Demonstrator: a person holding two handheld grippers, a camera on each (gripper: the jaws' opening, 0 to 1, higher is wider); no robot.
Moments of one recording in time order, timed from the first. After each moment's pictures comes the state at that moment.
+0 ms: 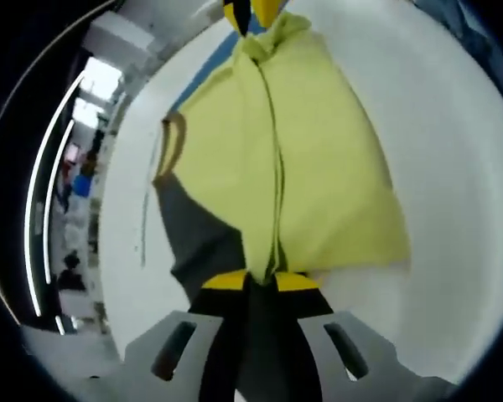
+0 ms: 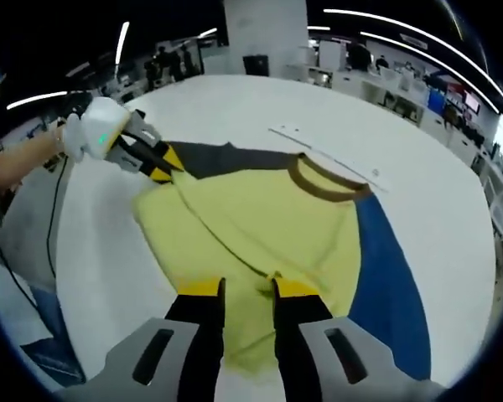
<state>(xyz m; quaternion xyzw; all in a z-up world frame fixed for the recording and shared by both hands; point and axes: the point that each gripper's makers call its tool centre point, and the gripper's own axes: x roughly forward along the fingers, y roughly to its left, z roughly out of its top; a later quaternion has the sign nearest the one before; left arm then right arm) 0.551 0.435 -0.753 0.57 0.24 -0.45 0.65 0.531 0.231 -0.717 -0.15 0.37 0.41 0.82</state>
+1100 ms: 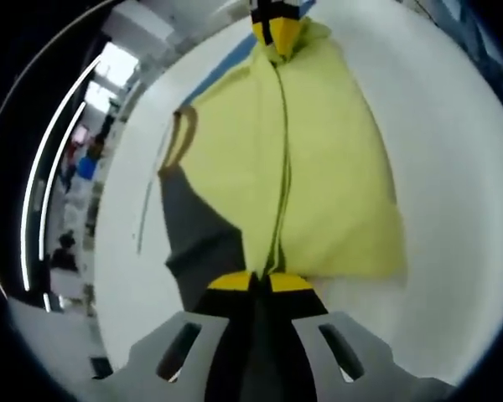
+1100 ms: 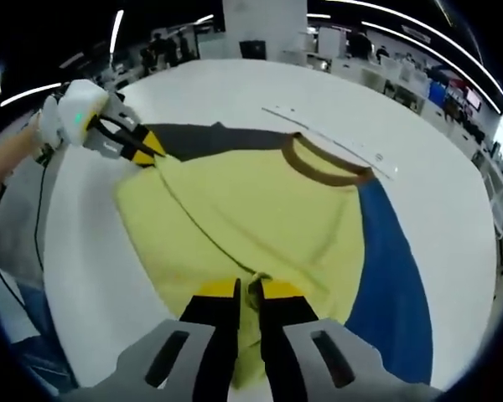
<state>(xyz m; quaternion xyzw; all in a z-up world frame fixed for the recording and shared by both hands) 0.550 0.437 -0.756 0.53 0.26 -0.43 0.68 0.540 0.227 -0.740 -0.17 0.39 0.40 0.81</state>
